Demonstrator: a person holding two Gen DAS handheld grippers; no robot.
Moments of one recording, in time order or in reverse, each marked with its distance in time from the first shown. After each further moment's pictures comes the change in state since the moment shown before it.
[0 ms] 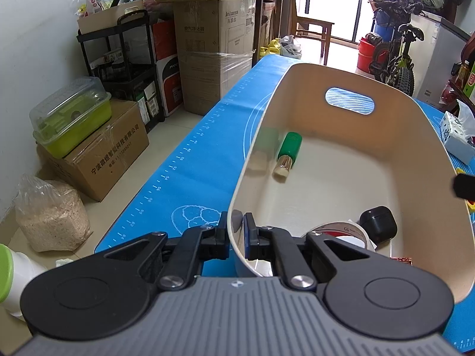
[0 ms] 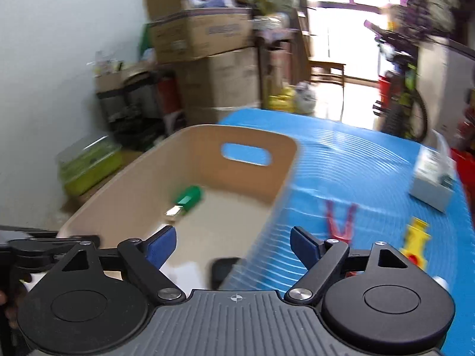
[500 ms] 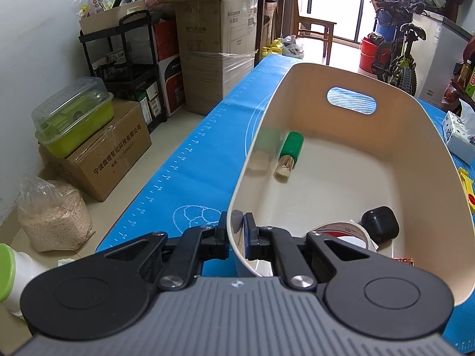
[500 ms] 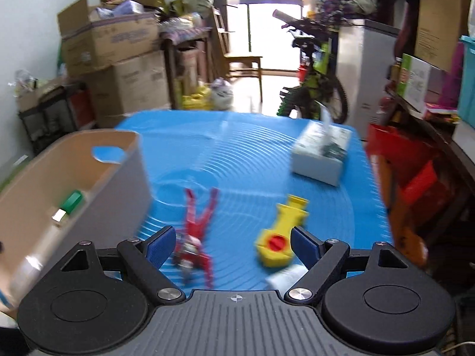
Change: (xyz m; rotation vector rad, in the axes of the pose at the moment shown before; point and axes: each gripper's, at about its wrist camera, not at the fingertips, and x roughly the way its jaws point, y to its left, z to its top) left arm -0.001 0.002 0.000 -0.002 0.001 0.009; right arm -0.010 -0.124 -0.025 0.111 -0.001 -0.287
